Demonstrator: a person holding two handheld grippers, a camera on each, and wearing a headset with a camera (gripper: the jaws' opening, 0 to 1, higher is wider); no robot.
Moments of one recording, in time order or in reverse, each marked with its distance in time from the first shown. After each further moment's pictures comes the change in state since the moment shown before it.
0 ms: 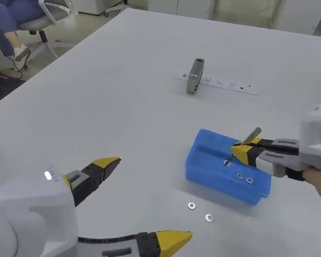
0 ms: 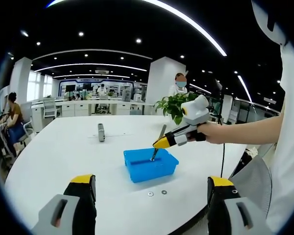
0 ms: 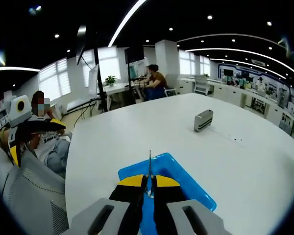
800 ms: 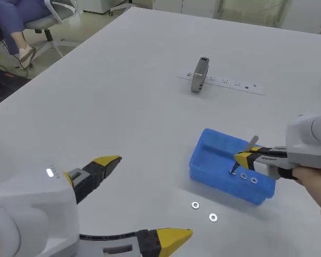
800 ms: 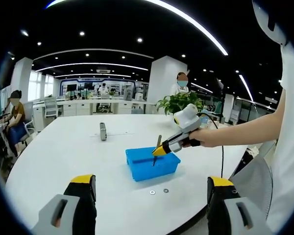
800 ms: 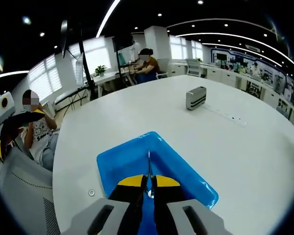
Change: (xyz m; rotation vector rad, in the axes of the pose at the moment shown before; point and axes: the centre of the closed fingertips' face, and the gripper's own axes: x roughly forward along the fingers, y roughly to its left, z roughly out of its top) left arm -0.002 0.003 -0.003 -0.001 0.011 0.011; right arm 0.019 -0.017 -0.034 0.047 0.099 -0.023
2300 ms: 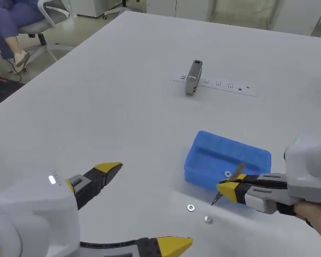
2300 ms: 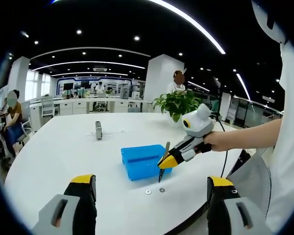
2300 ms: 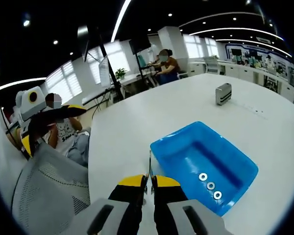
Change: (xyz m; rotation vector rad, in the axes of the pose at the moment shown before) left arm 0.005 -0.009 -0.002 0.004 0.015 -0.031; right arm -0.020 0.079 -0.021 0.038 -0.016 0.216
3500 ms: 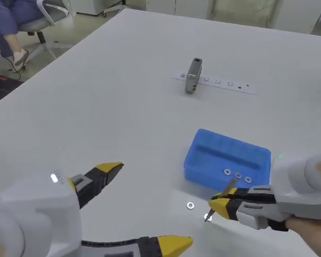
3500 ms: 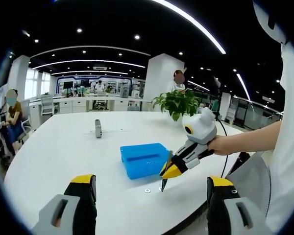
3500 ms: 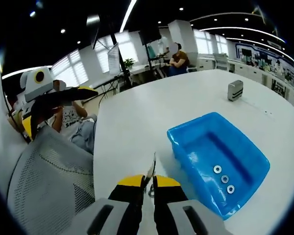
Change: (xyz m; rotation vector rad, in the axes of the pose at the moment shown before) left arm 0.001 -0.001 -0.003 -0.007 0.008 -0.003; right arm 0.005 0.022 -0.022 -0.084 0.085 0.034
